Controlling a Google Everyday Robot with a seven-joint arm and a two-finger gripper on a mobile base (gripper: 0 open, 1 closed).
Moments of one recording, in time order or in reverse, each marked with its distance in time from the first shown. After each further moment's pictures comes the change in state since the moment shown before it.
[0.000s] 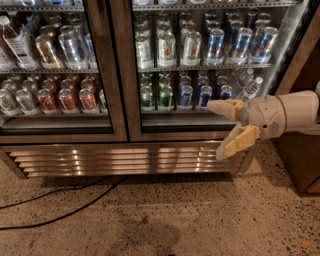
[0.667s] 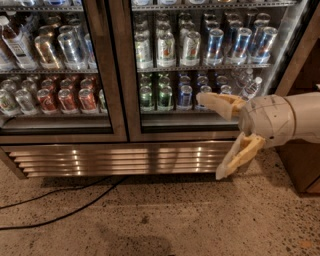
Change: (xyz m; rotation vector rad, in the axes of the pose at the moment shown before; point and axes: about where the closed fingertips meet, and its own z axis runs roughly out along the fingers) arm -0.053 0.073 0.014 -0.085 -0.122 -0.227
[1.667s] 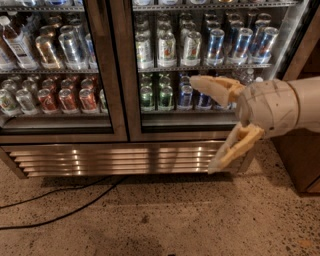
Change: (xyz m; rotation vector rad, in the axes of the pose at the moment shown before) arm -0.047 0.012 0.011 0.009 0.000 -0.115
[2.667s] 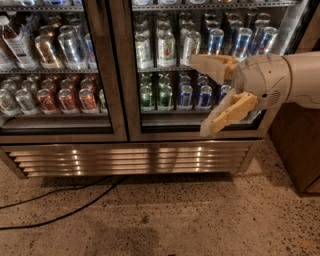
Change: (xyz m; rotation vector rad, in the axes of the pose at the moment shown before) arm -0.019 -0.050 -0.001 0.036 -0.027 0.102
